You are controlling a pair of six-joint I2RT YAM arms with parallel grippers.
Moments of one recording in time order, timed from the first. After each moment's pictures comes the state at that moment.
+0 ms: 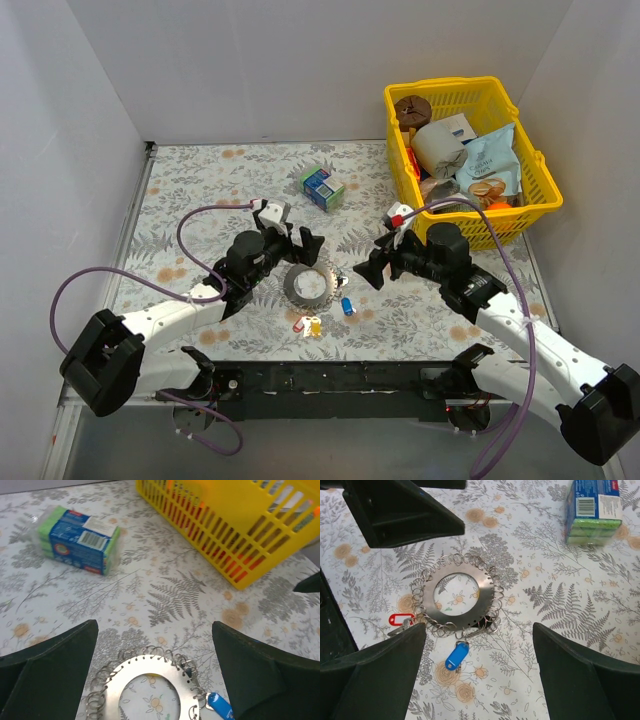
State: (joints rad) left arm -0.70 1.21 0.55 0.57 -0.02 -0.24; right arm 0.62 0.89 0.64 -0.06 -0.38 -0.01
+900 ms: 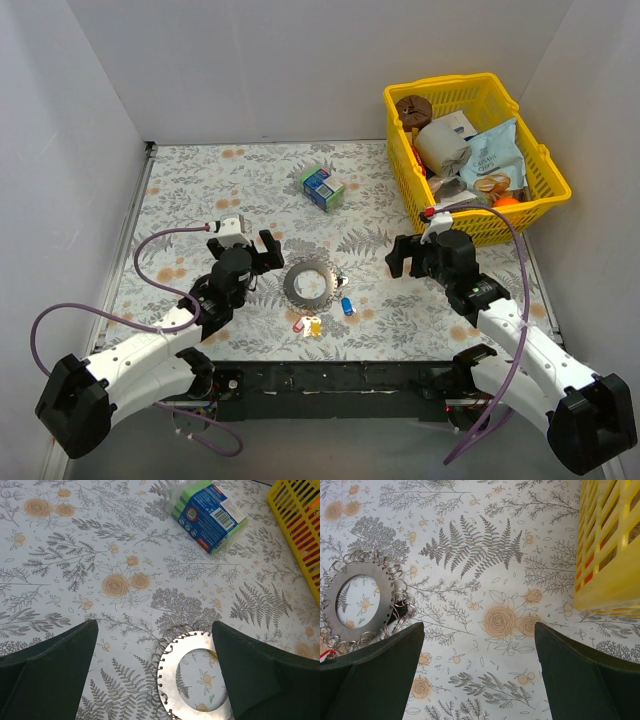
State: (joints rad) left arm -0.70 0.91 0.45 0.15 -0.55 -0.50; right arm 0.45 0.87 0.51 -0.12 -0.02 0.23
